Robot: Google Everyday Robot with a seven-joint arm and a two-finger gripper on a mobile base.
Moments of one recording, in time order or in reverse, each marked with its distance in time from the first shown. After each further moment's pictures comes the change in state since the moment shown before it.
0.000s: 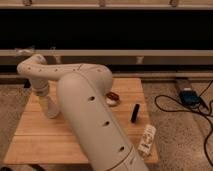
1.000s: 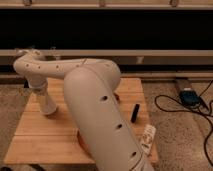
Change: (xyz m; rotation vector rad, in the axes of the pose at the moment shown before) arm 0.004 -0.011 -0.061 -0.097 0.059 -0.024
